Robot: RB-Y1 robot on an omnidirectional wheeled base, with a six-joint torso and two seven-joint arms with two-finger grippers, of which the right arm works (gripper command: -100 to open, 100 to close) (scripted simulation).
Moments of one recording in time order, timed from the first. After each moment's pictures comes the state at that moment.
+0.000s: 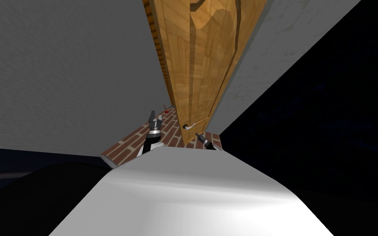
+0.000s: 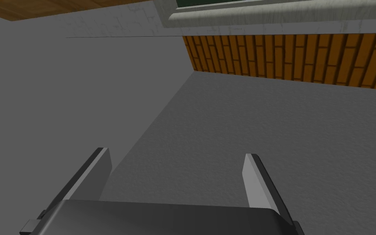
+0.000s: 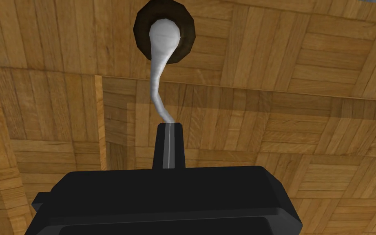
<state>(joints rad) -0.01 -0.50 0.70 -1.14 0.06 -0.79 -0.32</state>
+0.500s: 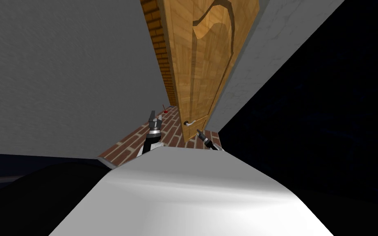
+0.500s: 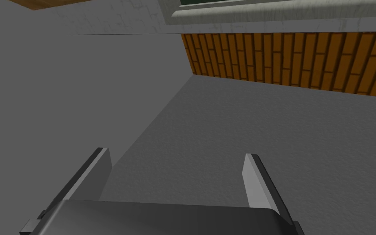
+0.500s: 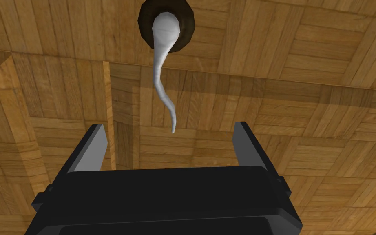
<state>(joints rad) -0.02 -0.46 0.62 -1.12 0.03 -0.74 -0.30</state>
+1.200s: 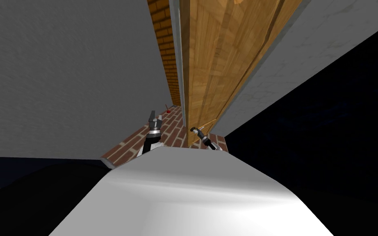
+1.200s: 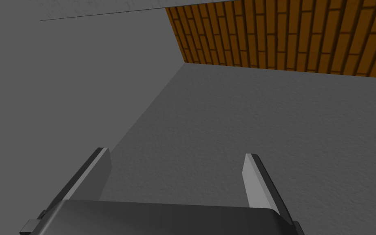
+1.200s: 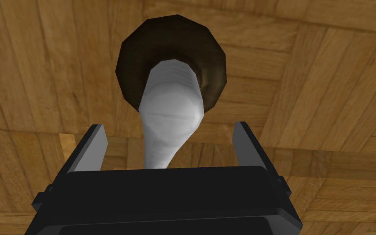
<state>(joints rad) -0.05 -0.40 0.59 -1.07 0.04 -0.70 -0.27</state>
